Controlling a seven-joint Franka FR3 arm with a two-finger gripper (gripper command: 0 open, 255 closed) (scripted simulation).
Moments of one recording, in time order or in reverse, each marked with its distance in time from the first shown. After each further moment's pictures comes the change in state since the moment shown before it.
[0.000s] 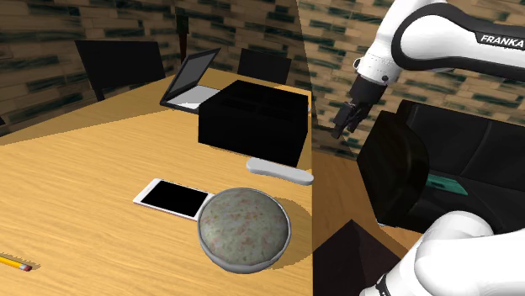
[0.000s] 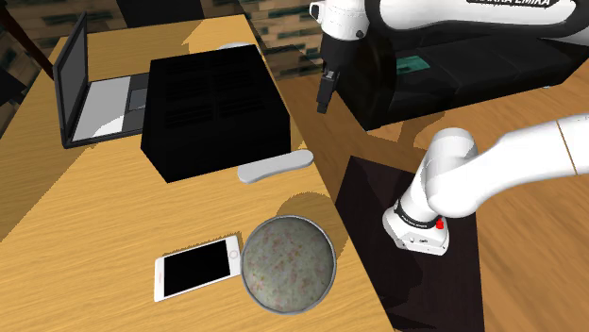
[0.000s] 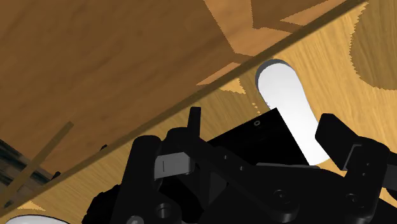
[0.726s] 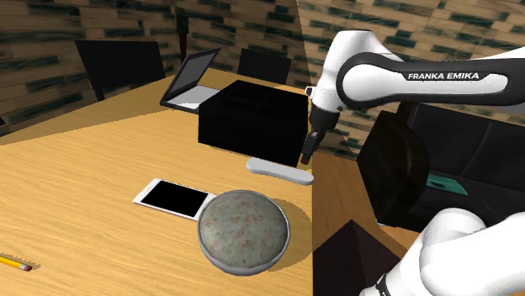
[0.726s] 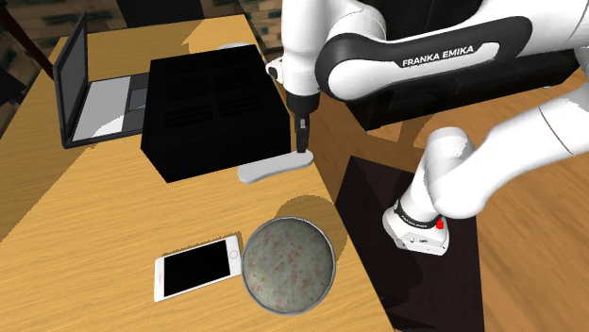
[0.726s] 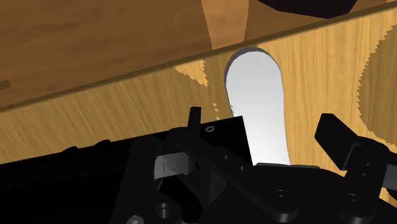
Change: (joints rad) arm 0.123 0.190 0.061 -0.075 -0.001 0.194 -0.159
